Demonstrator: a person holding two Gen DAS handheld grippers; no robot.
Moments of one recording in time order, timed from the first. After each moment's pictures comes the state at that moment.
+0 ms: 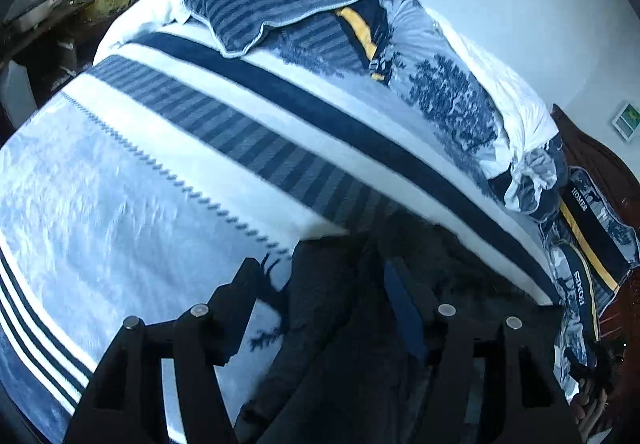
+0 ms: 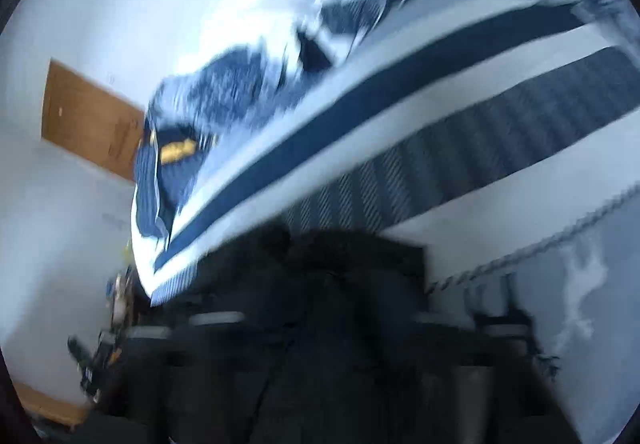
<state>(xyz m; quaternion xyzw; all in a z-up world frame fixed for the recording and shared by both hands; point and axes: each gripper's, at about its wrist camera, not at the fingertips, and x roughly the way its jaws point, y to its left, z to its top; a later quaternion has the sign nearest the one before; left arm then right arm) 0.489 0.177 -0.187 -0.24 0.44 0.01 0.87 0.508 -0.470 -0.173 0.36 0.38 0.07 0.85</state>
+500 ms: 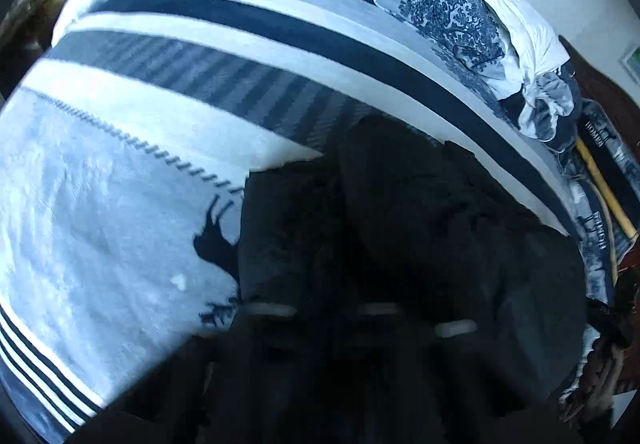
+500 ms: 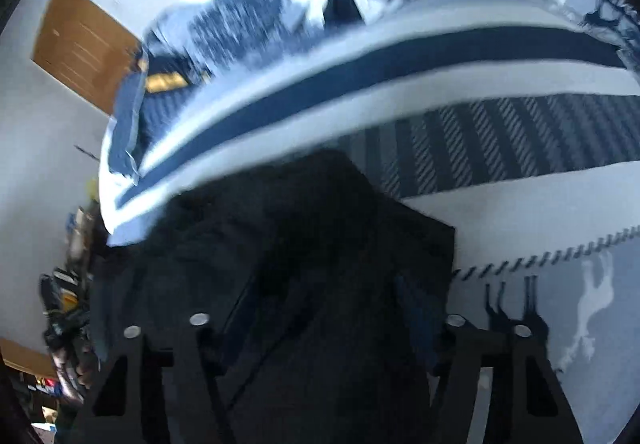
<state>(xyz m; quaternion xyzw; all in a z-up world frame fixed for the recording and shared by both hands) 0.531 0.116 -0.235 -0.18 0.53 -0.03 0.83 0.569 -0.396 -0.219 0.22 0.53 0.09 0.82</state>
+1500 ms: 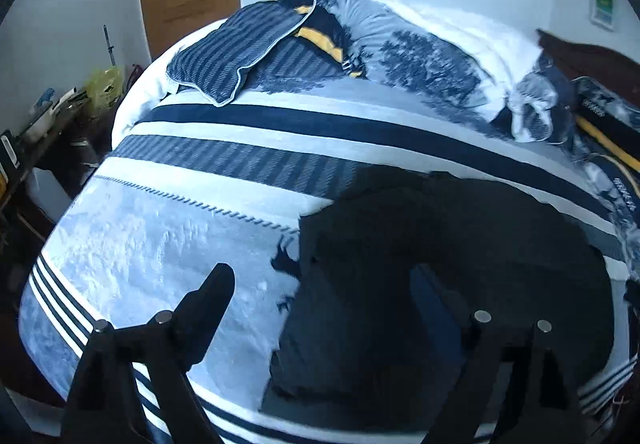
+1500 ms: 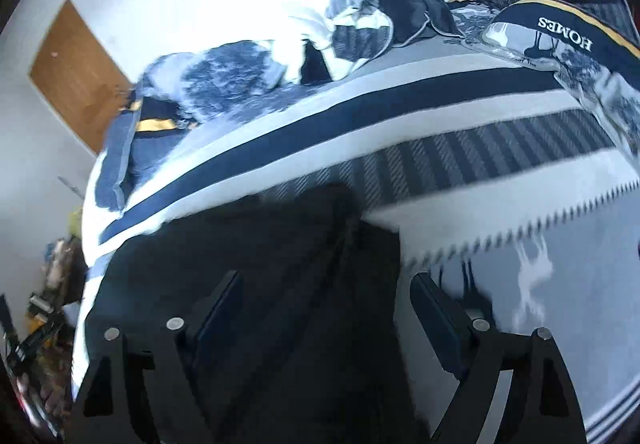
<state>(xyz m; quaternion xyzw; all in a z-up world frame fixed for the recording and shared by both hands) 0.426 0.090 -0.109 -0.05 0.41 0.03 0.91 0.416 -0.410 -0.174 0.23 0.41 0.04 0.88</state>
